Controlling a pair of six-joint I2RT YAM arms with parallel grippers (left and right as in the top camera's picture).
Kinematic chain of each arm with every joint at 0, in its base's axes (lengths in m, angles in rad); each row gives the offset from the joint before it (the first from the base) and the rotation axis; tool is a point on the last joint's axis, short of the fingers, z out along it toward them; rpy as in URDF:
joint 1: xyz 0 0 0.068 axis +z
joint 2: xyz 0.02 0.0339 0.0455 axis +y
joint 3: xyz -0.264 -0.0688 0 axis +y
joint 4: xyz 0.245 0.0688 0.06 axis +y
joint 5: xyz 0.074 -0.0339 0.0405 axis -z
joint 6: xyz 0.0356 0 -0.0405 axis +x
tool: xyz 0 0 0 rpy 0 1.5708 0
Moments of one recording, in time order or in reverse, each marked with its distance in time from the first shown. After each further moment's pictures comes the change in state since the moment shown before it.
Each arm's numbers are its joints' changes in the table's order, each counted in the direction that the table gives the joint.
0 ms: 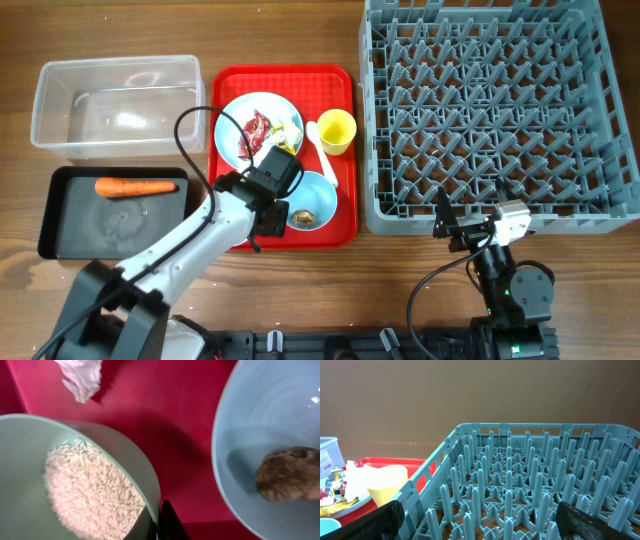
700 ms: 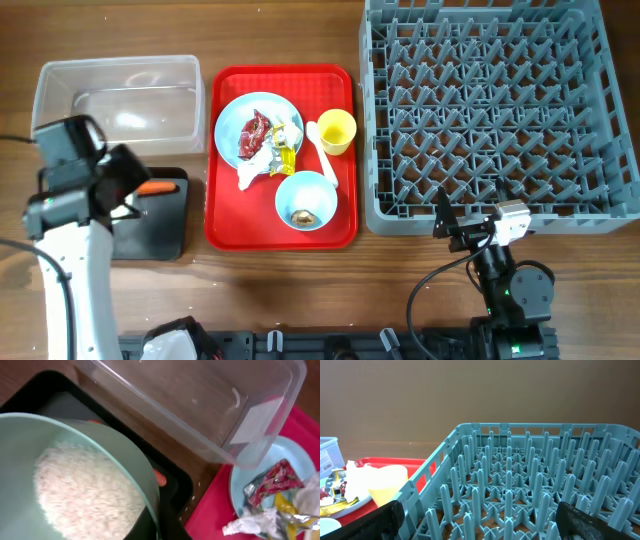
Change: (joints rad) left arm 0.878 -0.312 -0.153 -0.007 0.178 0.014; right arm 0.000 0.000 0.000 0.000 0.000 0.000
